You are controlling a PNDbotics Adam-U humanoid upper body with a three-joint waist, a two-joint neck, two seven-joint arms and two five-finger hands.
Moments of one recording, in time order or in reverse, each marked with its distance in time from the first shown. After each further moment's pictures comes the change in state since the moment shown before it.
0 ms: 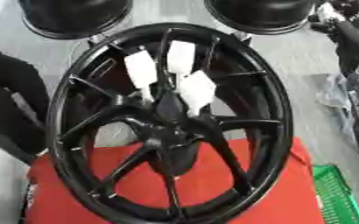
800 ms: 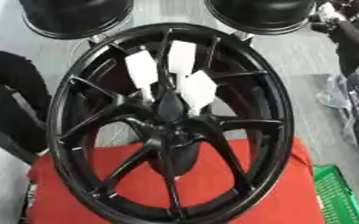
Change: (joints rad) left arm 0.000 0.000 0.000 0.000 0.002 0.000 0.000; right arm -0.012 -0.001 0.004 0.000 0.000 -0.001 0.003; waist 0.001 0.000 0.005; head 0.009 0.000
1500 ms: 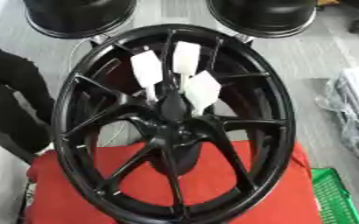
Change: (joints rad) left arm 0.020 0.019 0.000 0.003 0.000 0.001 -0.001; right arm -0.145 -0.330 0.183 -0.024 -0.001 -0.048 0.156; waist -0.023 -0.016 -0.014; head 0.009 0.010
